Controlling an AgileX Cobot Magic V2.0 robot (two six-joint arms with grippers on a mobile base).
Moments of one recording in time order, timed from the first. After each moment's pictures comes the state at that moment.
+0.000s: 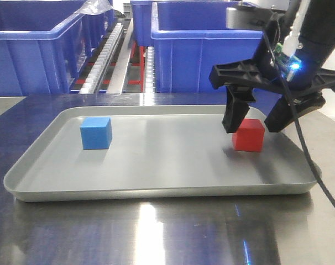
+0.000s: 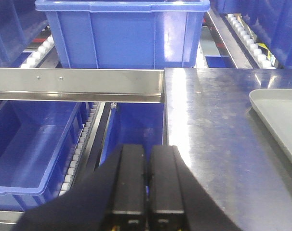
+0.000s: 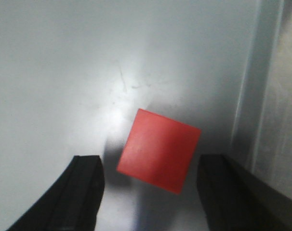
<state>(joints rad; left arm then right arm) -0.01 -0.01 0.01 0.25 0.22 -0.29 0.46 1.61 -1.05 0.04 0.55 0.26</state>
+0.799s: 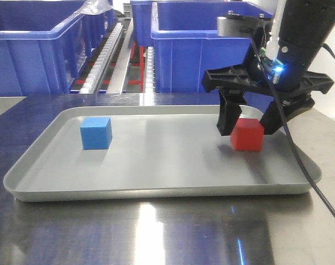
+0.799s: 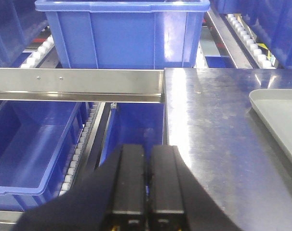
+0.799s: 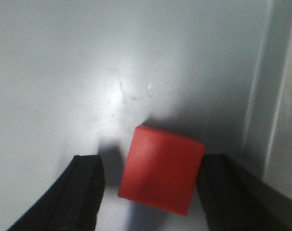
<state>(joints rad) -0.01 -0.01 0.01 0.25 0.22 -0.29 0.46 1.68 -1.12 0.04 0.61 0.26</state>
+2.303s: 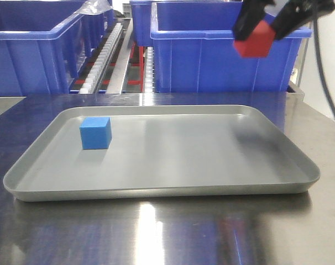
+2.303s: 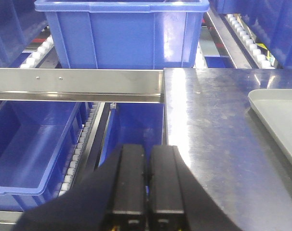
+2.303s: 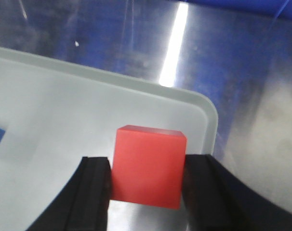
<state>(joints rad) -0.01 -0.01 0.01 0.25 0.22 -0.29 0.46 1.39 -1.14 -0.08 0.54 0.26</state>
